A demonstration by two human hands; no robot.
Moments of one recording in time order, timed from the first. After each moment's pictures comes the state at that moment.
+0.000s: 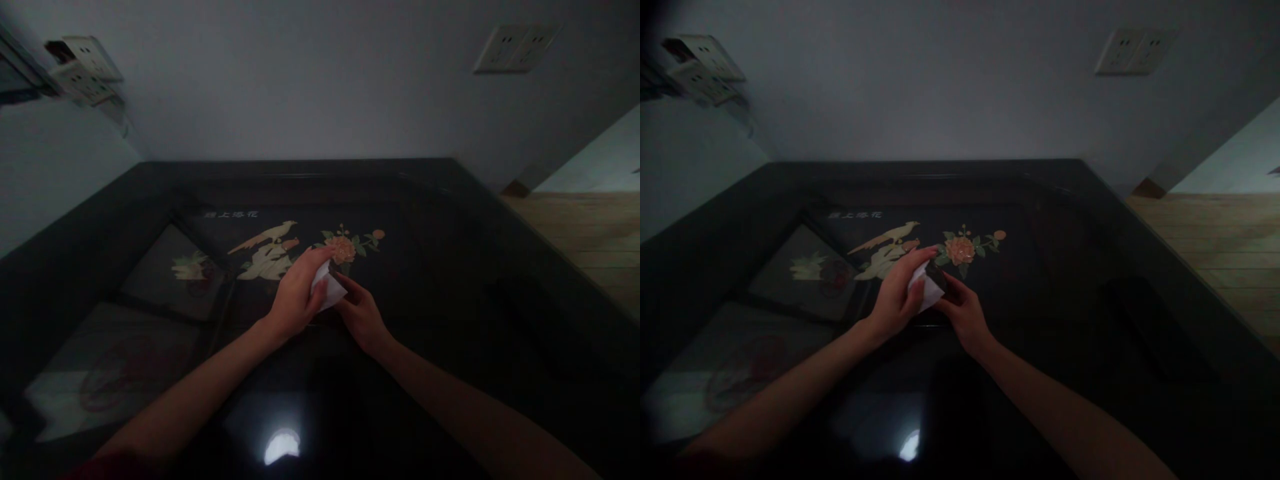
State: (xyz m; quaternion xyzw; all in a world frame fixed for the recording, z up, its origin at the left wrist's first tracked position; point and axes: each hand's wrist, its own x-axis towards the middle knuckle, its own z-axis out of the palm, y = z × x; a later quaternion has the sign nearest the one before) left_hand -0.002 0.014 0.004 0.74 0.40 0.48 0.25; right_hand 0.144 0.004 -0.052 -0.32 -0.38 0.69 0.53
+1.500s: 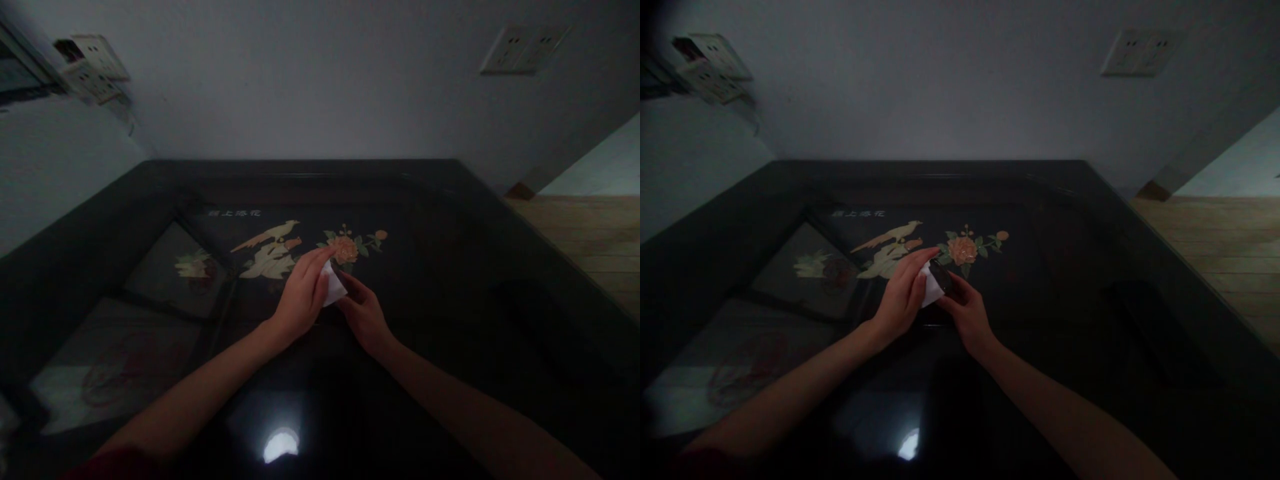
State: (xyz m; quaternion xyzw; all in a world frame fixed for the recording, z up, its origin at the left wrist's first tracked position) left_hand 0.003 0.012 0.002 0.77 0.43 0.44 0.15; right_hand 0.144 0.003 -0.048 -0.34 -0.32 0.70 0.54
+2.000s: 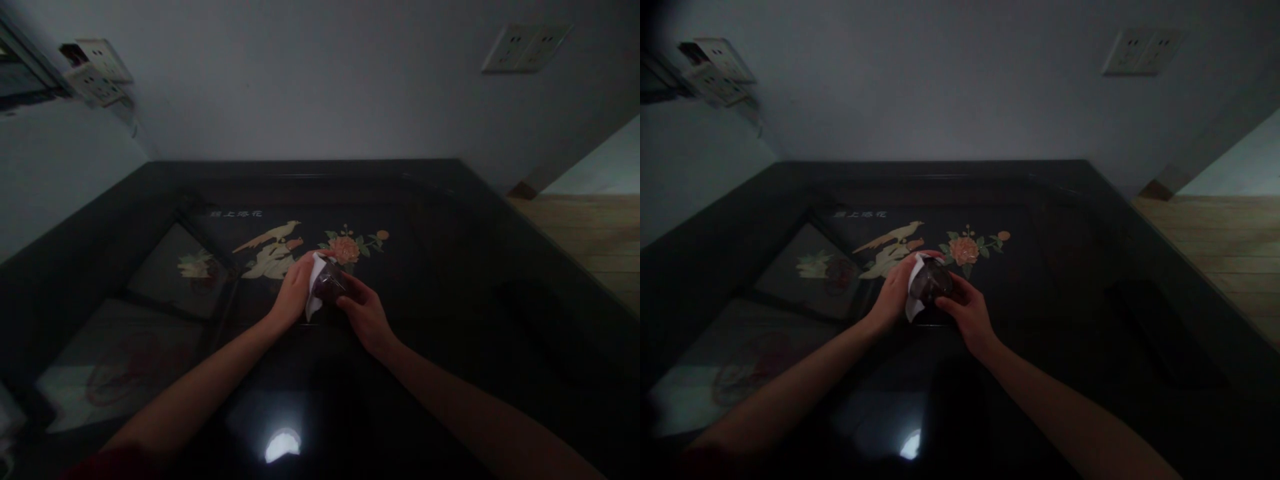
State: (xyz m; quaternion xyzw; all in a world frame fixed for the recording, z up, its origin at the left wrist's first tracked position) left_hand 0.003 0.021 0.003 0.55 0.48 0.49 0.48; right_hand 0.145 0.003 -0.050 -0.35 -0.34 0.69 0.54
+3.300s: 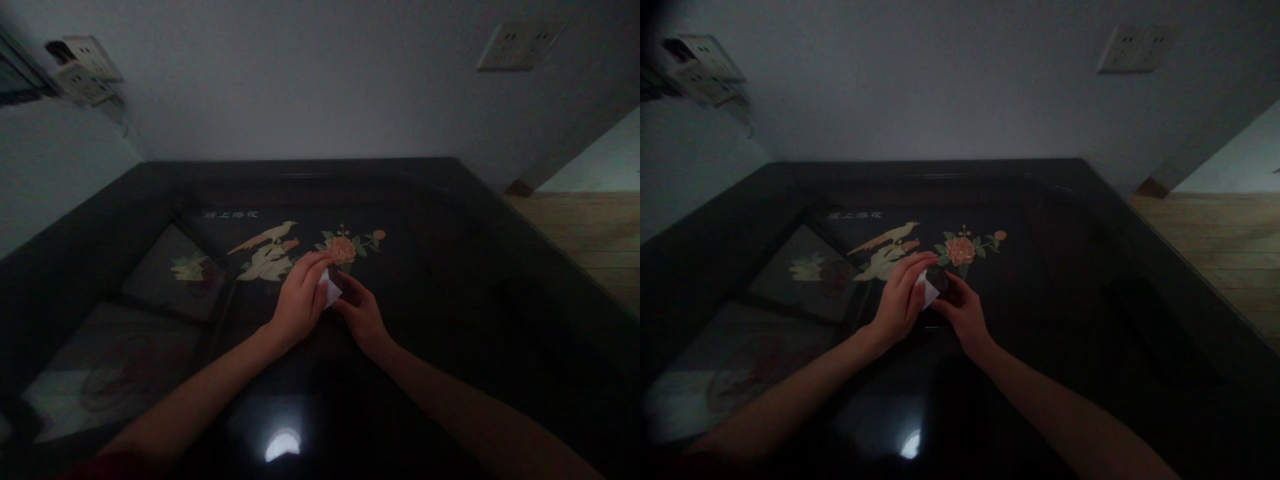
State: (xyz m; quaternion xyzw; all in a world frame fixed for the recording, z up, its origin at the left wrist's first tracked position) left_hand 0.001 0.011 -0.004 0.78 0.43 0.44 0.13; right_hand 0.144 0.005 -0.047 -0.36 -0.36 0.66 0.55
